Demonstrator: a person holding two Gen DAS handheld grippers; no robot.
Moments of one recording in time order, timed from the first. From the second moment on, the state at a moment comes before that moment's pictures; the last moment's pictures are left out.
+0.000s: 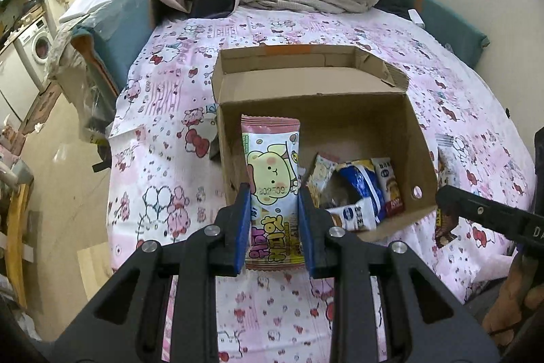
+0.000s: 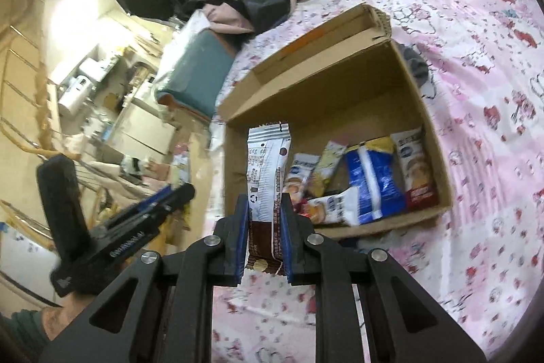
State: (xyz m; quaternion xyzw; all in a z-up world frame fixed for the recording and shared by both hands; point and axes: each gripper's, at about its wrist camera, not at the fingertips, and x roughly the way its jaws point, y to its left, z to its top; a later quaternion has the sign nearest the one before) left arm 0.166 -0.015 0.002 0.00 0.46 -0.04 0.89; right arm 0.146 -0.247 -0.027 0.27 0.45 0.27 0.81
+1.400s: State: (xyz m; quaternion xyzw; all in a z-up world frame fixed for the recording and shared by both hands) left arm 0.218 -0.029 -0.085 0.01 0.52 -0.05 0.86; right arm 0.210 -0.231 -0.097 0.23 0.54 0.20 0.78
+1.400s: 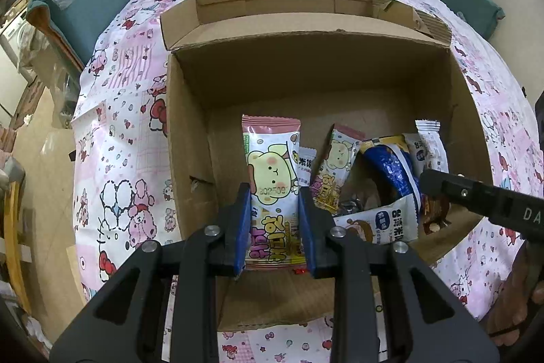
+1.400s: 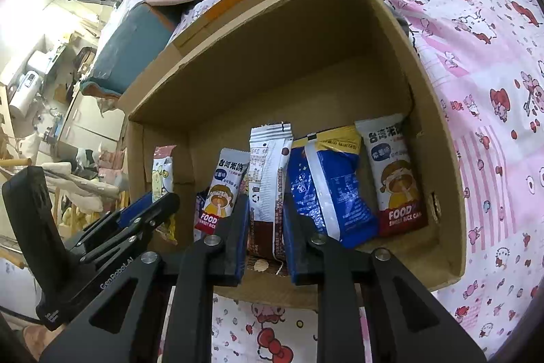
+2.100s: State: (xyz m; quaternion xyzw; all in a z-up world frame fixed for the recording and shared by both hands) left arm 0.213 -0.024 -0.070 -0.01 0.49 -0.06 0.87; right arm 0.209 -0.241 -0.080 0.24 0.51 0.19 0.81
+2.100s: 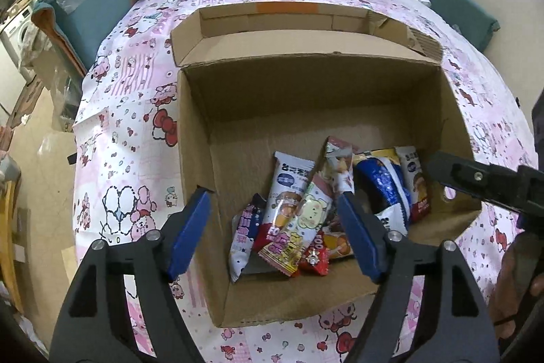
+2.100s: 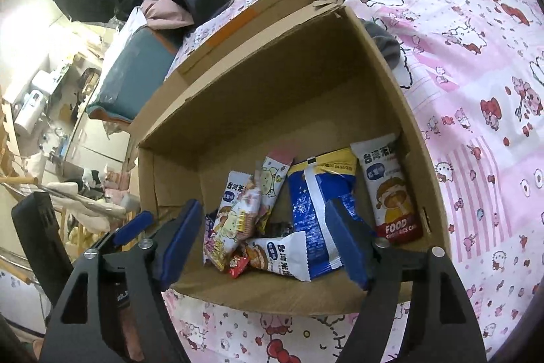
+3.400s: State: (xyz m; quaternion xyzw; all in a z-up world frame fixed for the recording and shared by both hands) left arm 0.136 -0.033 -0.065 -0.06 0.52 -0.10 0.85; right arm 0.113 -0.302 -0.100 0.28 0.55 0.08 0.78
